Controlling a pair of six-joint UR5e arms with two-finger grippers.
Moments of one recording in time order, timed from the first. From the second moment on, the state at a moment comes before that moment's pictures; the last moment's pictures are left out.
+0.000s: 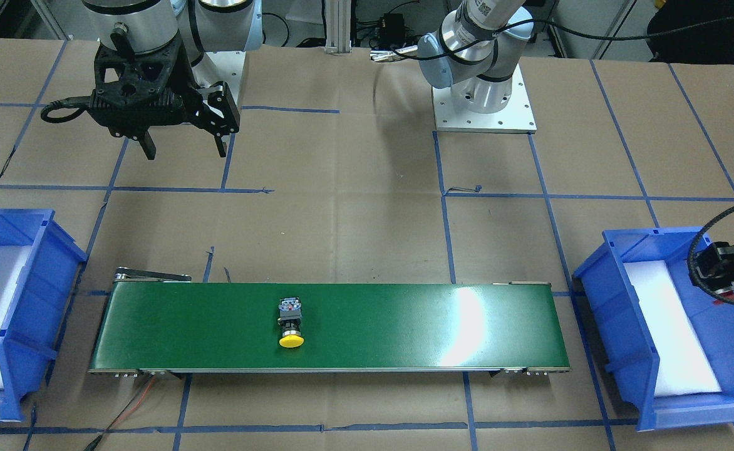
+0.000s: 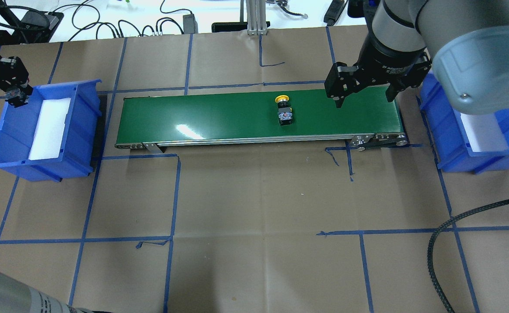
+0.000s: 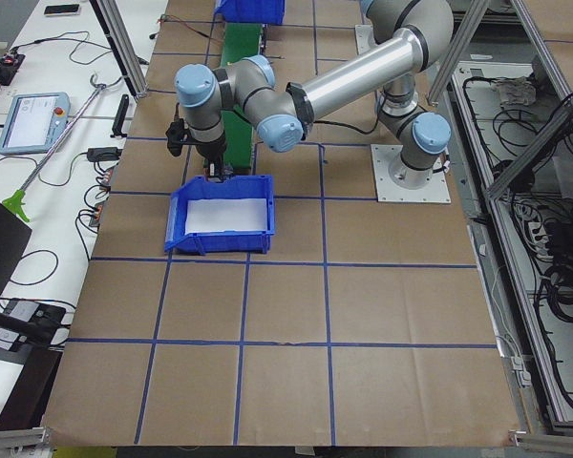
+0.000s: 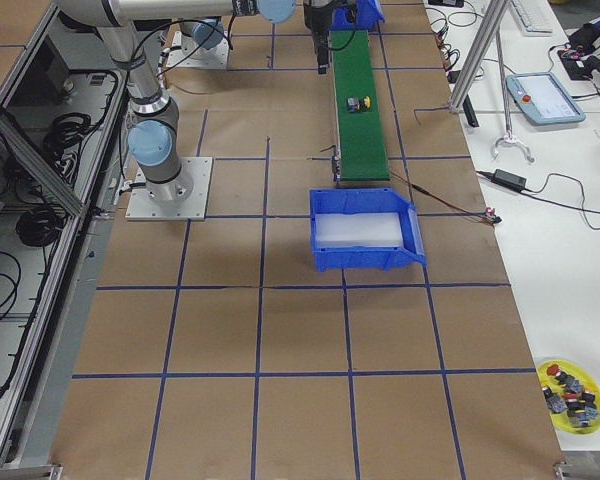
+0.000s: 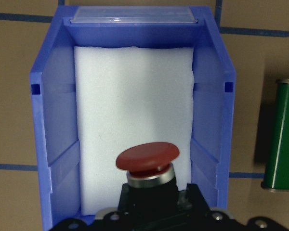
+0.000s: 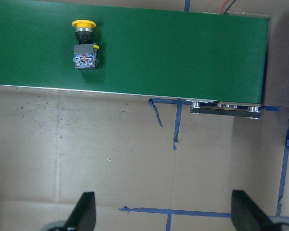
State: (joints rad) left arm -1.09 -1.94 -1.33 -1.48 1.53 0.48; right arm 1.68 -1.60 1.61 -1.67 -1.58 0.03
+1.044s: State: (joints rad) left arm -1.43 -1.86 -1.49 -1.45 1.53 0.24; right arm 1.67 -1.47 1.73 -2.06 -1.58 0.03
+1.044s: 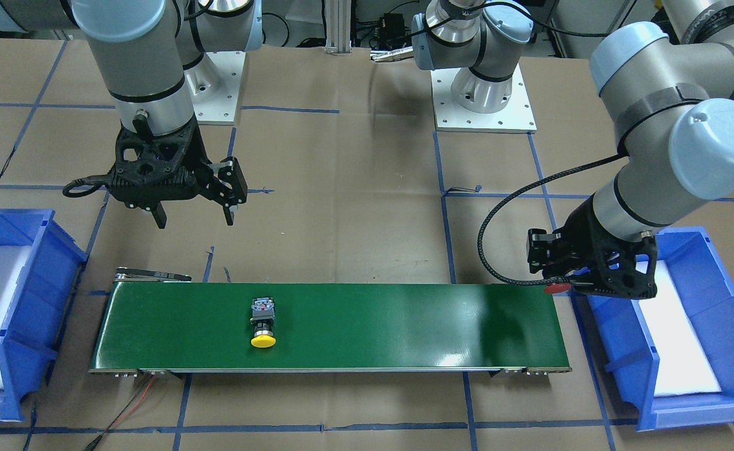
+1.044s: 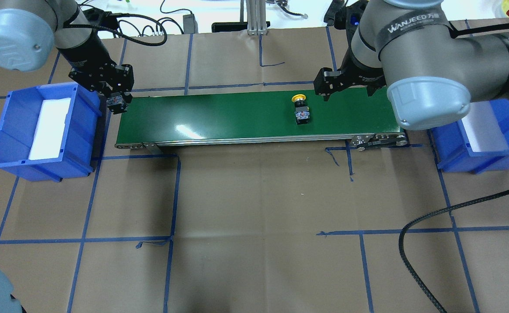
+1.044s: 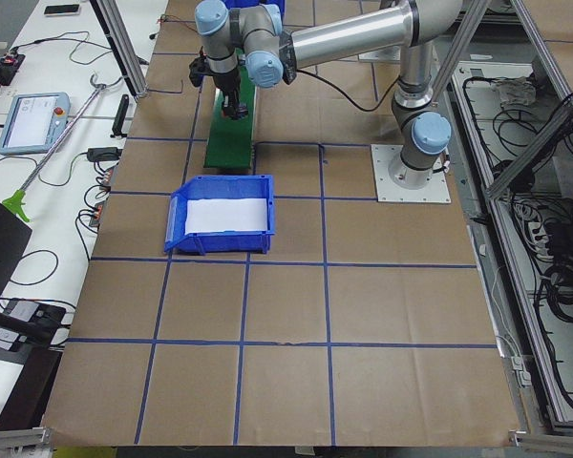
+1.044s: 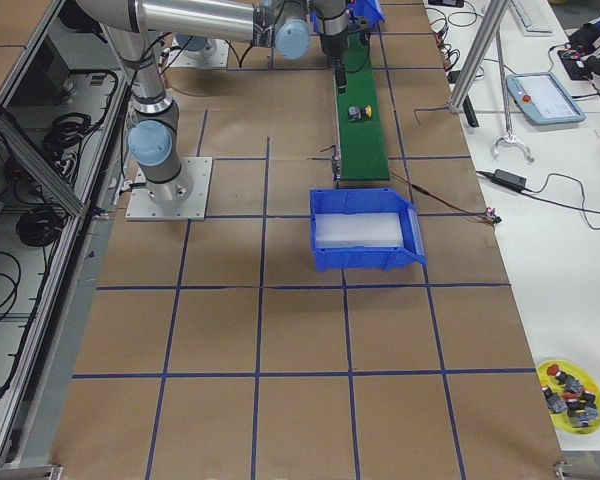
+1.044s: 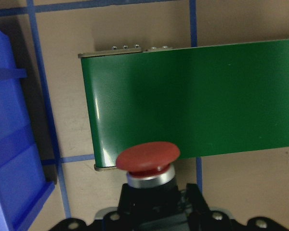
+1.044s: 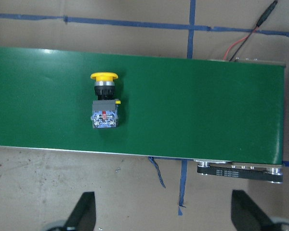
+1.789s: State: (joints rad) left arm -1.50 -2.00 -1.59 -1.15 1.55 0.18; right arm 1.67 -1.21 1.72 -2.37 -1.57 0.03
